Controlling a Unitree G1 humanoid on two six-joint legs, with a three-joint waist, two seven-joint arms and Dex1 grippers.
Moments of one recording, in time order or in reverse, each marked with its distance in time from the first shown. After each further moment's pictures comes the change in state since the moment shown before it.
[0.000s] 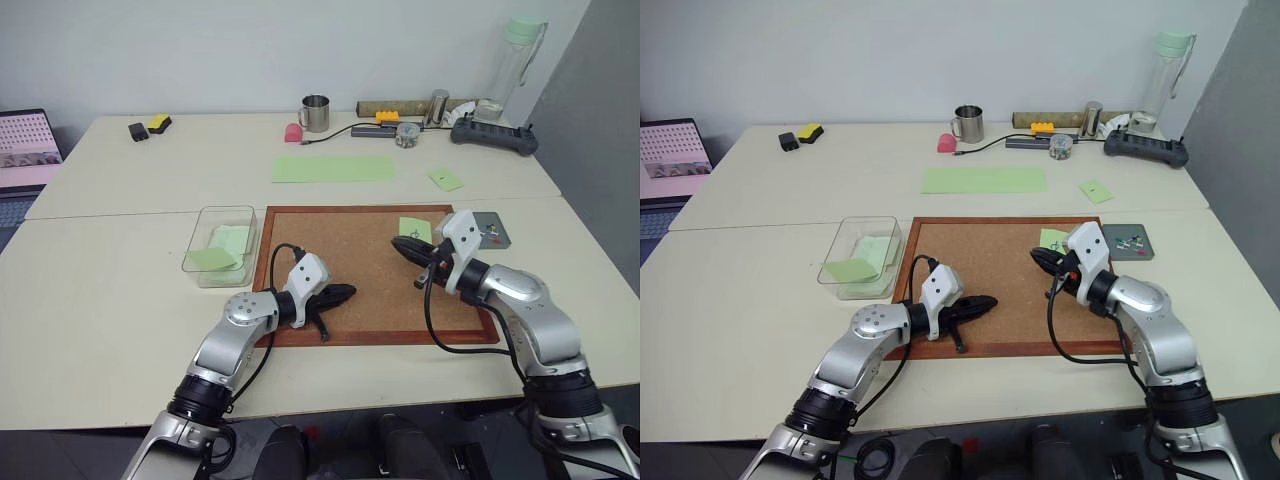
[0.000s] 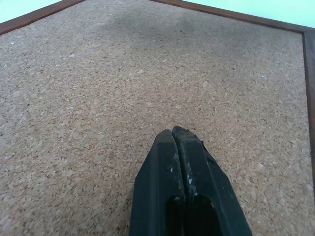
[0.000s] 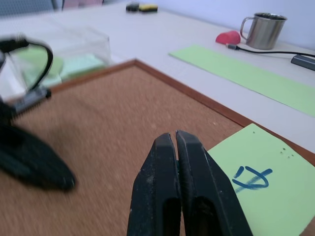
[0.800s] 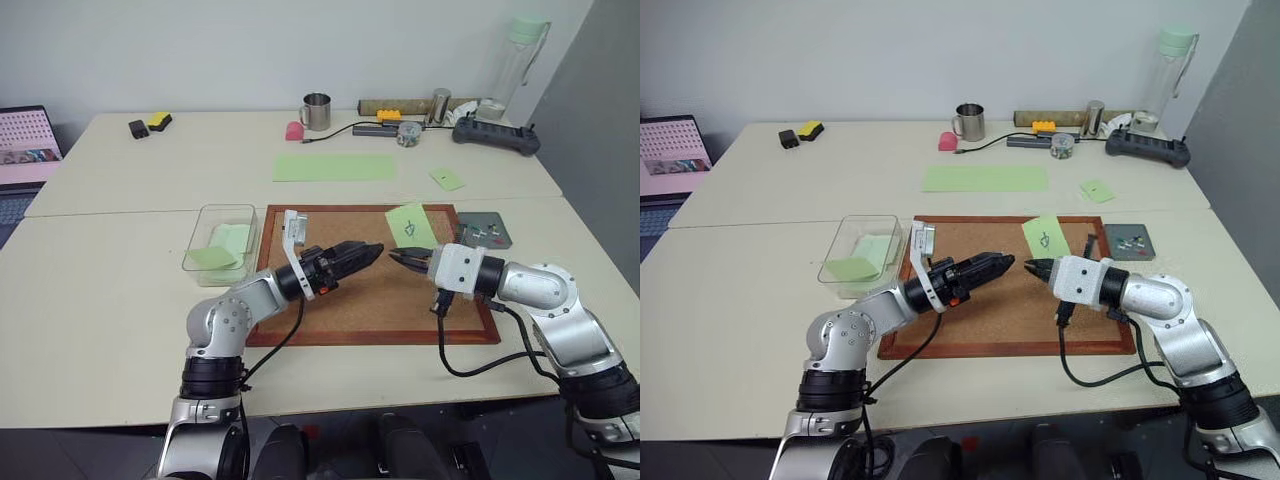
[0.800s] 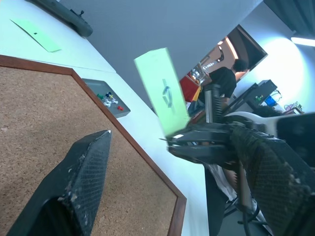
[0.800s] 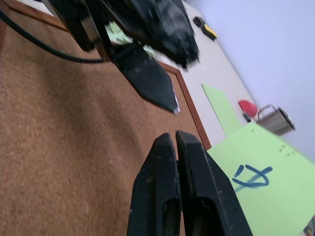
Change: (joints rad) left arm -0.119 -0.181 0.309 -0.100 -0.618 0.597 0.144; right arm -0.002 -0.144 0.115 -0.061 -0.225 -0.440 0.135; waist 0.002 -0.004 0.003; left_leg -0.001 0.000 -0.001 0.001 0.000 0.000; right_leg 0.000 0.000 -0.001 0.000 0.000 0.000
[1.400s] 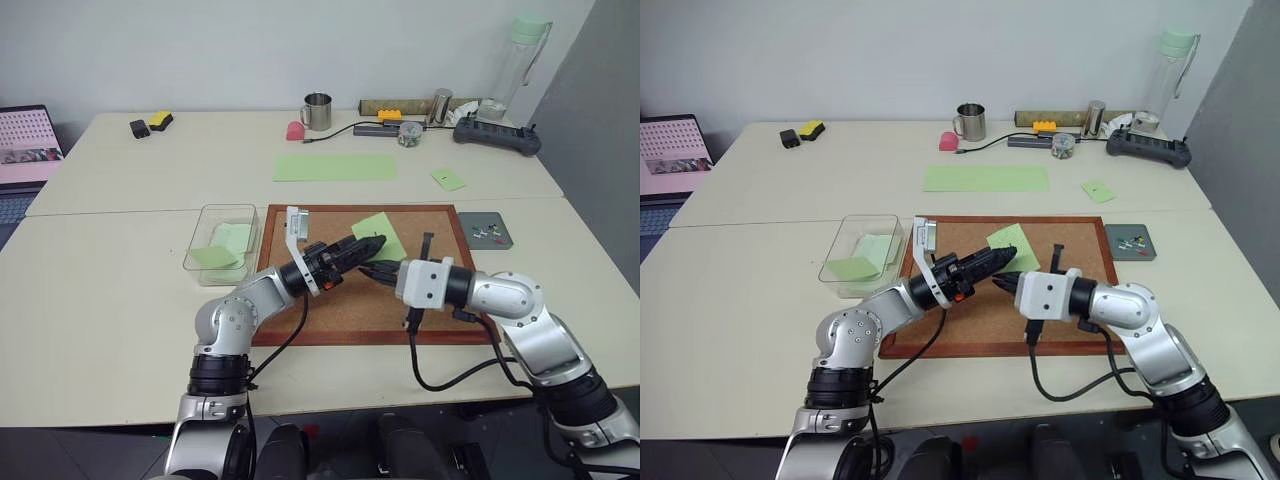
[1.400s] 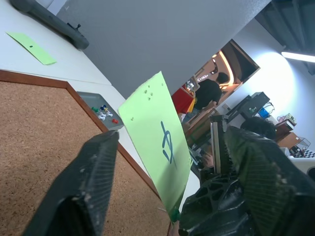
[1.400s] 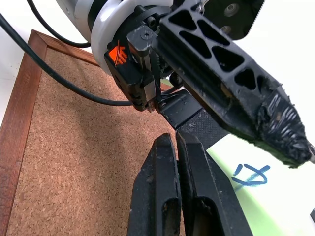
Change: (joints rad) left arm -0.014 -0.023 -0.004 0.033 -0.019 -0.059 0.007; right arm -0.011 0.089 0.081 -0.070 -0.056 0.067 -0.005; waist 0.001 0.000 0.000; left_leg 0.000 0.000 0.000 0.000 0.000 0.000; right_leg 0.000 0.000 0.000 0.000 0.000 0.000
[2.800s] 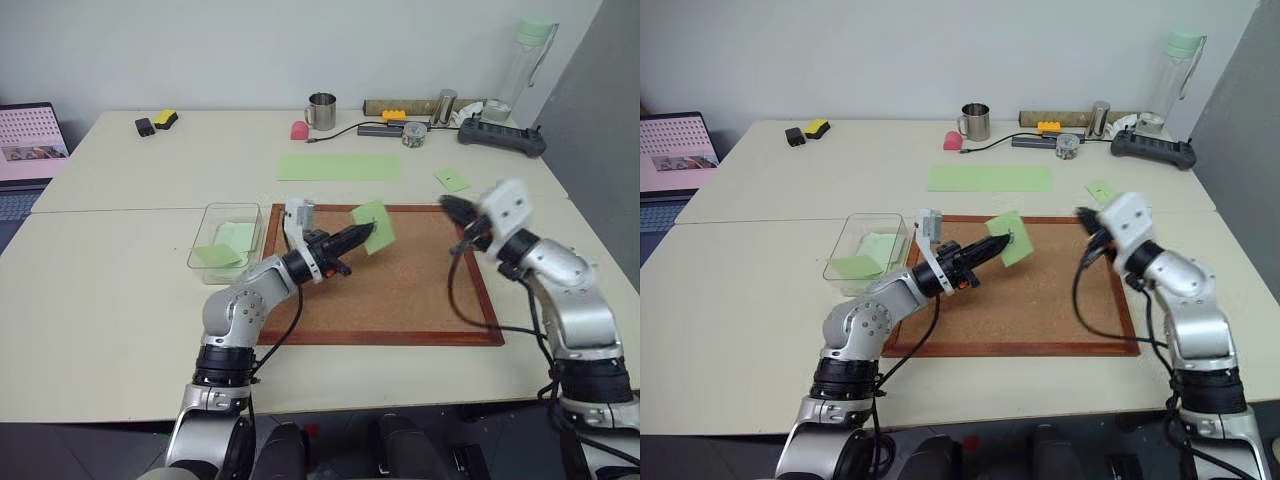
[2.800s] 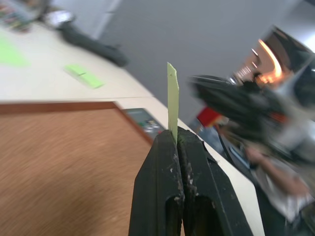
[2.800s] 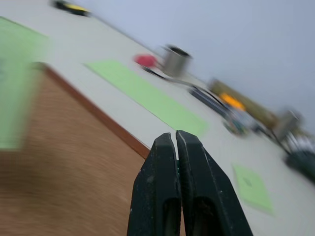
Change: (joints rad) left arm -0.046 0.065 -0.162 -0.030 0.236 -0.234 -0.044; right arm -0.094 0.062 -0.443 0.299 0.201 0.334 -0.273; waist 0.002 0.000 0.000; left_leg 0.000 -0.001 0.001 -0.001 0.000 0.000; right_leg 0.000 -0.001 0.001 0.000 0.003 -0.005
